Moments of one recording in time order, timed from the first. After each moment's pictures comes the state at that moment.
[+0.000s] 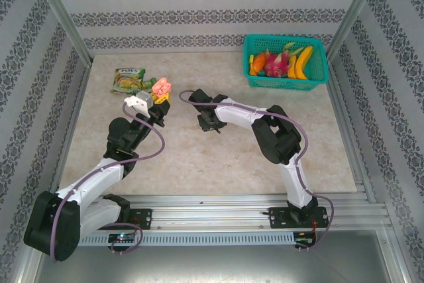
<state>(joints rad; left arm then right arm) -0.31 1.06 0.44 0.82 0.19 -0.11 0.73 2.18 1.62 -0.73 0.19 0.49</state>
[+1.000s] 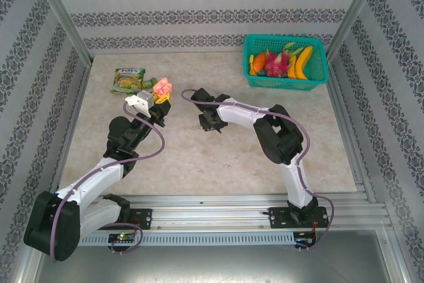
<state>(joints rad) -0.31 1.06 0.45 0.79 0.21 -0.11 0.71 2.15 1.57 -0.70 0.15 0.49</state>
